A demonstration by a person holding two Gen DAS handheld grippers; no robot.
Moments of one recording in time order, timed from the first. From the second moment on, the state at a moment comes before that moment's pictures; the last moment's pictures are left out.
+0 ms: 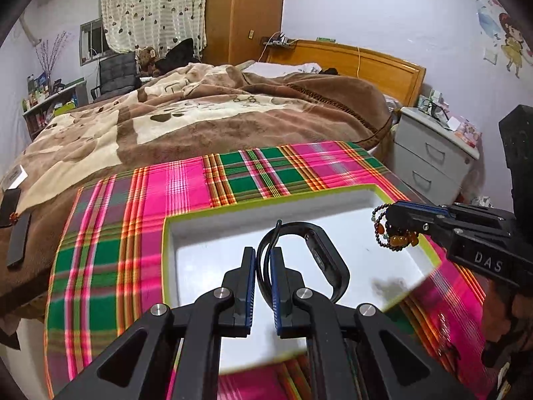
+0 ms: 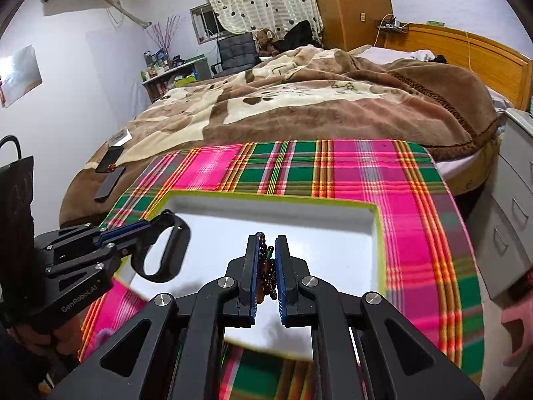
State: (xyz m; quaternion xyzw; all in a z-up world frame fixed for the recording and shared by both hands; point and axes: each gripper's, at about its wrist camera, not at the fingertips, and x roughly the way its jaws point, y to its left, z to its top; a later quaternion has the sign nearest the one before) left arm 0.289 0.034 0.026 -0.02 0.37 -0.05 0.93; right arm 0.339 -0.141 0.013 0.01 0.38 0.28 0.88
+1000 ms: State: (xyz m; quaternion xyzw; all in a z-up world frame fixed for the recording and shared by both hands) left arm 0.349 0.047 -0.006 -0.05 0.40 -0.05 0.91; right arm 0.394 -0.121 -0.017 0.01 0.42 0.27 0.87
